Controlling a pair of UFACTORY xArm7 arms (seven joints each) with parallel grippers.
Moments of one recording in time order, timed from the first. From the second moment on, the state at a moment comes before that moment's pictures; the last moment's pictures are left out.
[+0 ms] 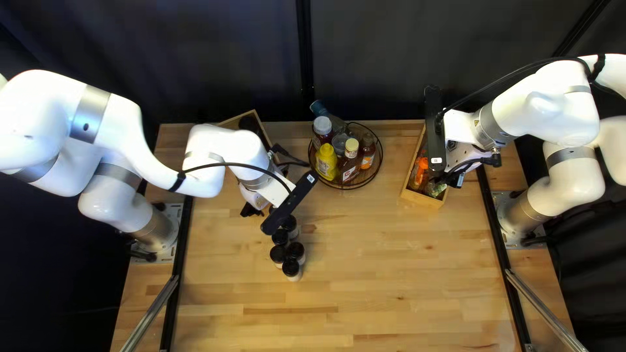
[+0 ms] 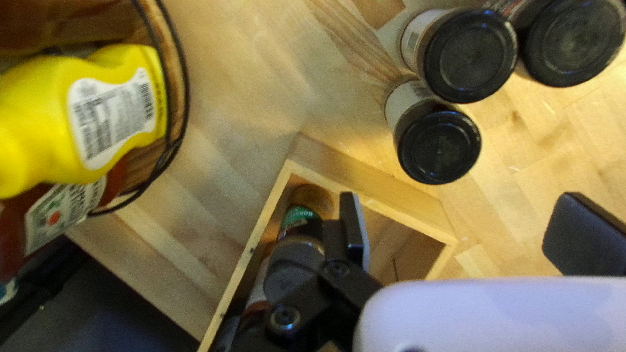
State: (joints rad) left arm -0.22 -0.31 0.25 0.53 0.20 0.78 0.61; right arm 3.06 0.75 -3.10 0.61 -0.13 1.06 0.04
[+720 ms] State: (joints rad) left arm -0.23 -0.19 0.20 0.52 0.28 0.70 0.47; right arm 3.06 0.75 -3.10 0.61 -0.13 1.06 0.04
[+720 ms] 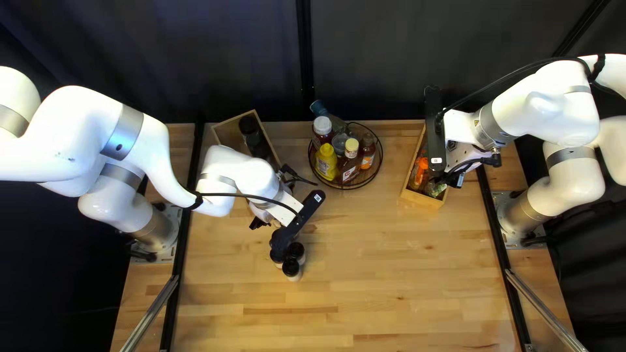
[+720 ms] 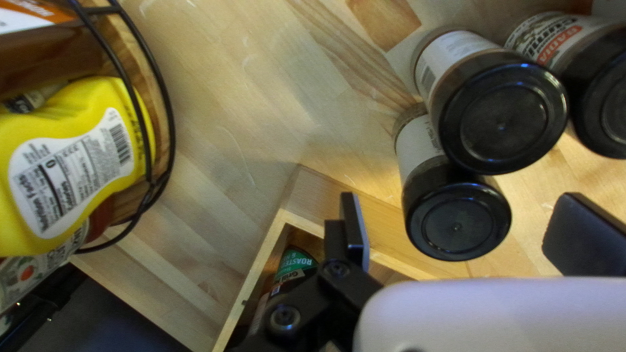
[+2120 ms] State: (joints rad) left arm -0.11 -0.40 0.19 0.56 0.43 0.93 0.33; right arm 3.06 0.75 -3.10 0.61 -0.13 1.06 0.04
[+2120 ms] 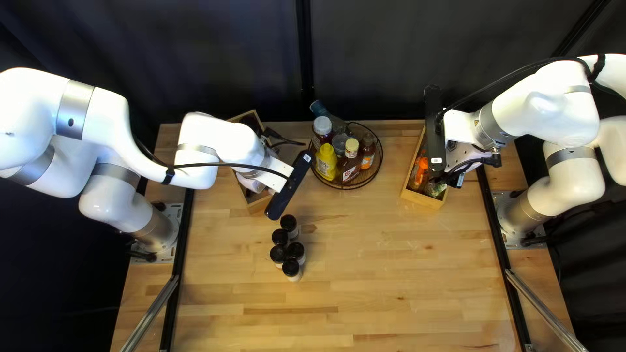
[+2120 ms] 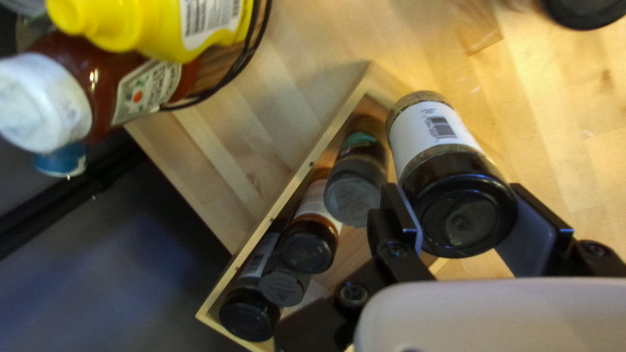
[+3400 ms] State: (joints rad) left arm -0.06 -0.28 0.16 0.56 0.52 0.87 0.17; right arm 3.06 0.75 -3.10 0.61 -0.13 1.06 0.04
